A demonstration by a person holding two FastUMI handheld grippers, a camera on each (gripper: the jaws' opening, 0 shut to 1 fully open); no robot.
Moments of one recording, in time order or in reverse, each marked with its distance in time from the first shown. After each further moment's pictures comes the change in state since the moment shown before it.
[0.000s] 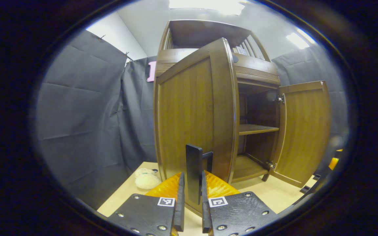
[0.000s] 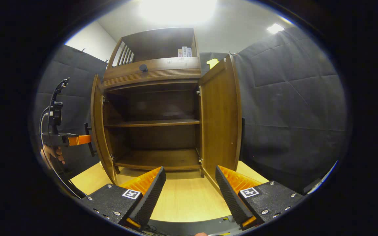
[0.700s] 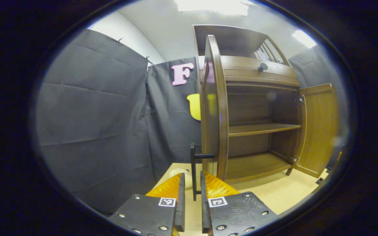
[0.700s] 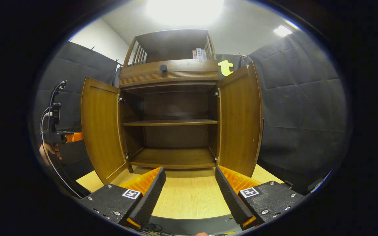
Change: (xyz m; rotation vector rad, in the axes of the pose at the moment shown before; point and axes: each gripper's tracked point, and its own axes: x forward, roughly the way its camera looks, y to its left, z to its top) left arm -0.057 0.135 -0.003 0.008 -0.021 0.174; right arm -0.006 0.014 0.001 -0.028 -0.009 0.053
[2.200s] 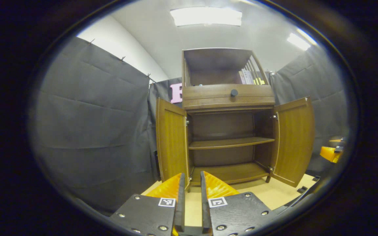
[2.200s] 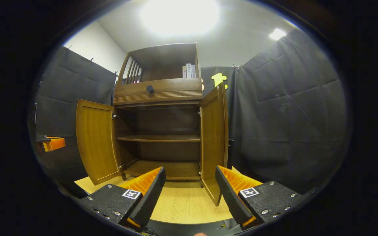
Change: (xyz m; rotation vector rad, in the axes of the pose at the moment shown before) left arm -0.184 -0.110 0.055 0.016 -0.118 0.026; right arm 0.006 -0.015 0.024 0.008 -0.114 0.014
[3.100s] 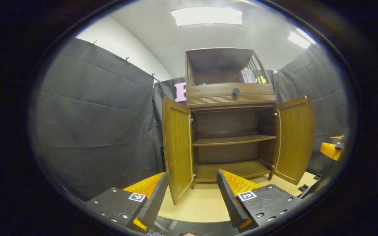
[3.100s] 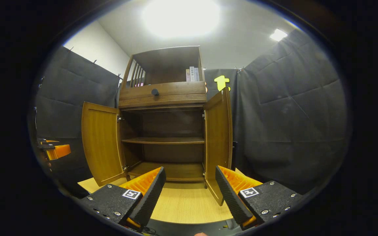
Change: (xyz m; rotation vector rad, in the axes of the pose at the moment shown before) left arm -0.021 0.008 -0.010 -0.015 0.009 0.044; right arm -0.001 0.006 0.004 0.002 -0.021 0.025
